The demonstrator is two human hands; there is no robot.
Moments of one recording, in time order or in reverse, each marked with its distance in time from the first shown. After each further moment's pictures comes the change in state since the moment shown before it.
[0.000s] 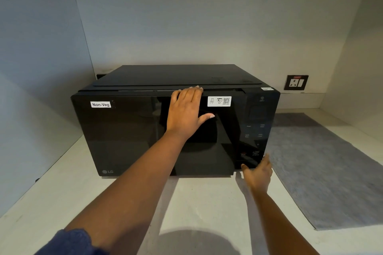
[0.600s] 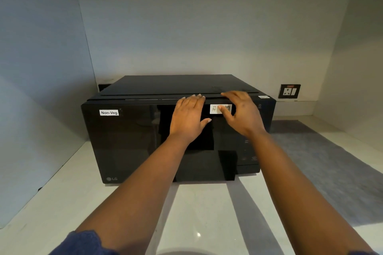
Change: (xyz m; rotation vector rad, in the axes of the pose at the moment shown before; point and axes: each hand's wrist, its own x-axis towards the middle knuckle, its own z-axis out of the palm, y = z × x) left_hand 0.000 -0.002 -0.013 -0.073 -0.081 0.018; right_hand 0.013 -0.200 -0.058 -0.242 -0.136 -0.960
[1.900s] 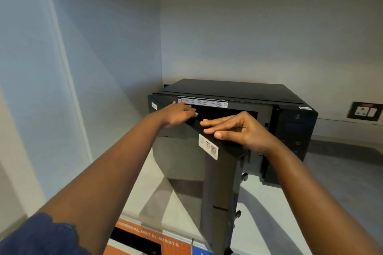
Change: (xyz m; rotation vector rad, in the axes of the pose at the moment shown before) left_hand -0.060 -0.042 -0.126 -0.171 -0.526 -0.419; right_hand -0.043 -0.091 -0.062 0.939 -0.747 -0.330
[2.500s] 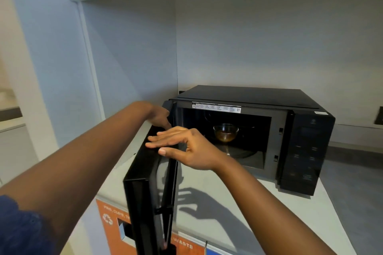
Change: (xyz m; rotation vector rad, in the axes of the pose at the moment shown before) left_hand -0.051 -0.020 -0.055 0.485 -0.272 -0.394; right_hand 0.046 -0.038 0.104 -0.048 -0.081 -0.271
